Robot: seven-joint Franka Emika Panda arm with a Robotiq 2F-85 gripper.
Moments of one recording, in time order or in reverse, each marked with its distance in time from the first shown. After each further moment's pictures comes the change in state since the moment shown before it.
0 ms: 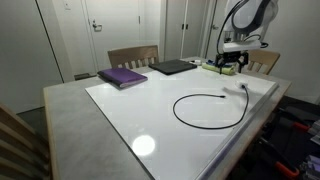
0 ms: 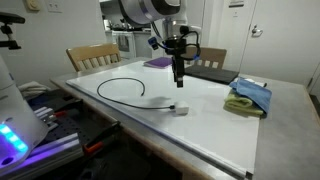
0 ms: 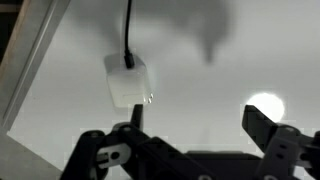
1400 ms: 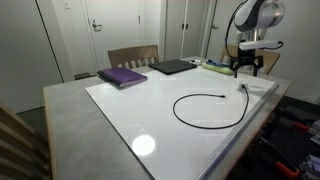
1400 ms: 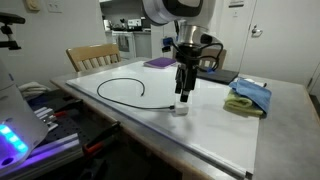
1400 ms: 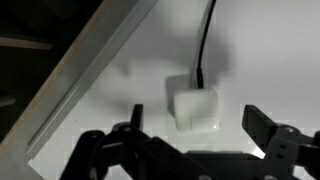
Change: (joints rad) arm -0.039 0.063 -0.113 0.074 0.252 -0.215 -0.410
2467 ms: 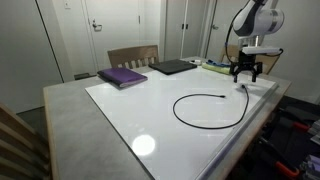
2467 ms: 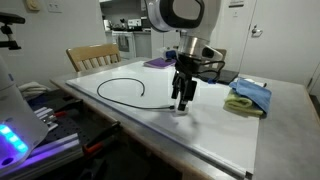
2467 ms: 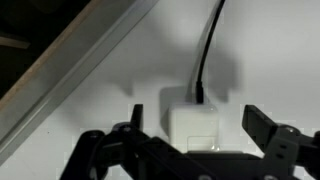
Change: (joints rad) arm -0.027 0.055 0.008 -0.001 0.143 0.029 -0.216
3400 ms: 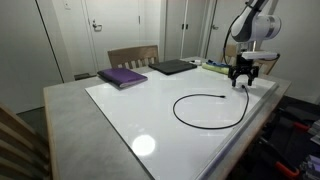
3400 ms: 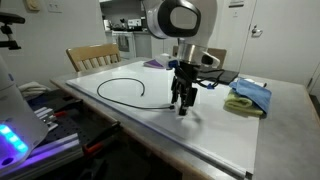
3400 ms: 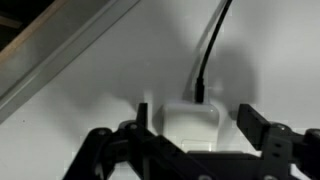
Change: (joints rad) arm -0.004 0.049 0.019 -0.002 0.016 0.081 -0.091
